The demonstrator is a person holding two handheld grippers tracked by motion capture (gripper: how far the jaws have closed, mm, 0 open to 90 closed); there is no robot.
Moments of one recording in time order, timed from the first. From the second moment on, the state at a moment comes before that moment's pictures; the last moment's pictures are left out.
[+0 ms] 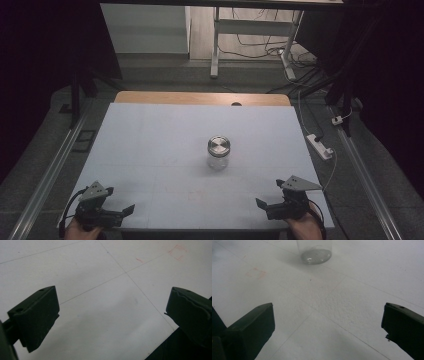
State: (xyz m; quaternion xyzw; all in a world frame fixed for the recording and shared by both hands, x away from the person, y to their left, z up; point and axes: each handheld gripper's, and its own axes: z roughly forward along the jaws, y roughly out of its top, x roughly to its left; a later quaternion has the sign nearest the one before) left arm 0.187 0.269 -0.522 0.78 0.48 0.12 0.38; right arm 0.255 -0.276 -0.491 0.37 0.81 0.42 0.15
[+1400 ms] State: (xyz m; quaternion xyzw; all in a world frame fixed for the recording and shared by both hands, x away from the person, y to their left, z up) left arm 0.190 0.270 -0.523 0.78 0.48 0.11 0.39; right arm 0.293 -0.235 -0.487 0.33 0.82 0.45 0.11
